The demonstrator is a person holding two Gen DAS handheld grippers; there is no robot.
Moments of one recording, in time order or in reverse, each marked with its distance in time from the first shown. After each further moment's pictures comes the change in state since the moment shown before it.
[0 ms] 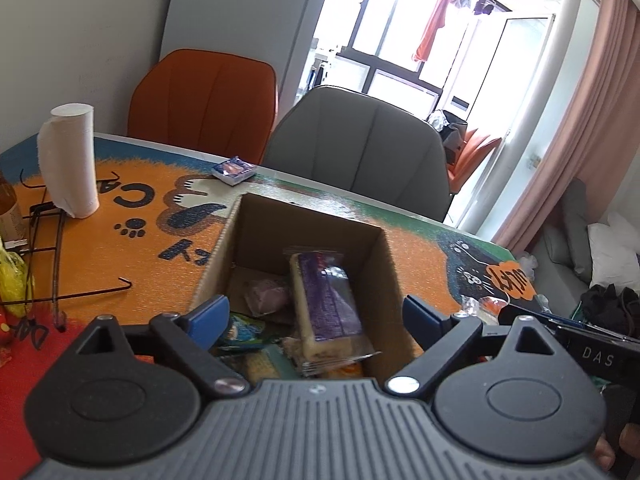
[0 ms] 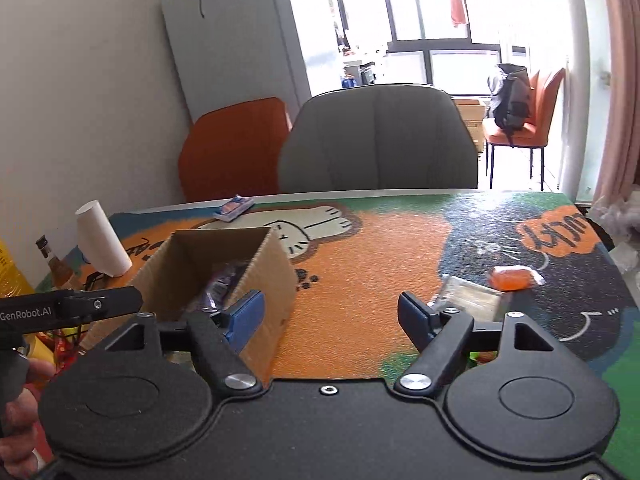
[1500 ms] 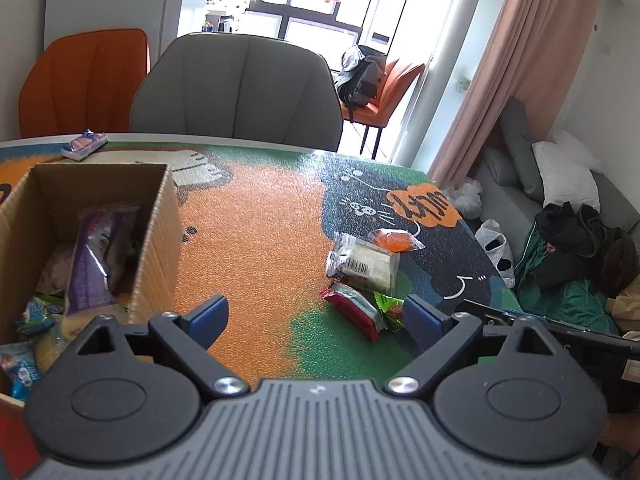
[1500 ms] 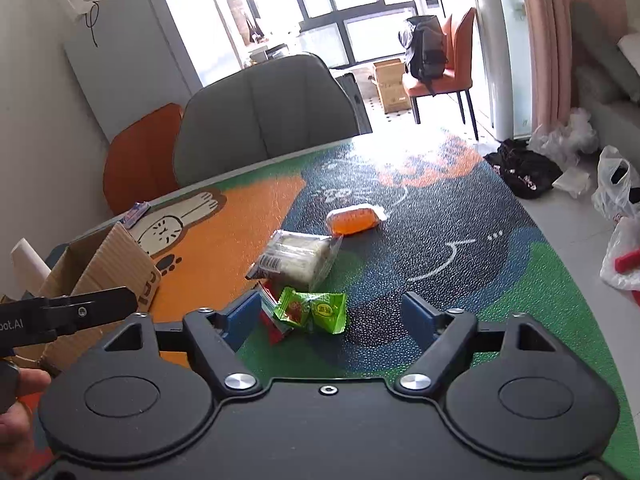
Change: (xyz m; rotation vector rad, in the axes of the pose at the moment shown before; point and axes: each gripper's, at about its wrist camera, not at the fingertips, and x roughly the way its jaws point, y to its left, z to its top) left arm 0.072 -0.140 -0.035 0.176 0.151 -0.151; right arm 0.002 -0.144 -0.040 0.210 0.062 -0.085
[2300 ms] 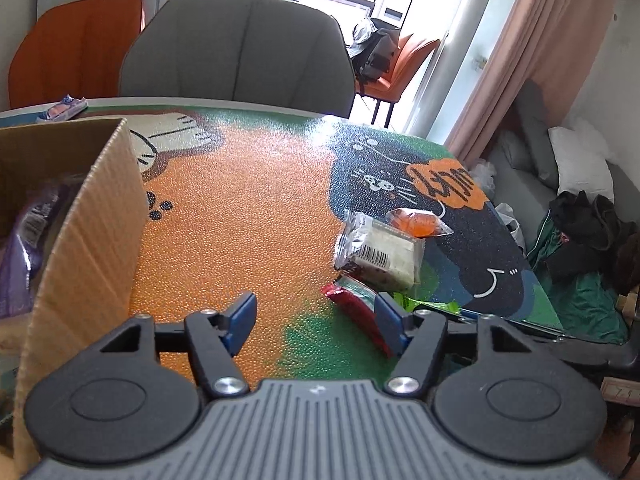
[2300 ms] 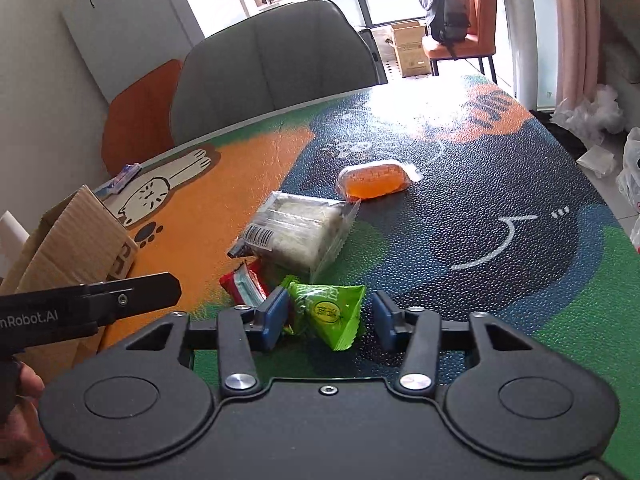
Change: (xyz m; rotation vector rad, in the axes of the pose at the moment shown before) left arm 0.069 0.000 -0.001 -0.023 0.081 0.022; right arm 0.067 -0.001 -0.003 -0.037 0.113 0.047
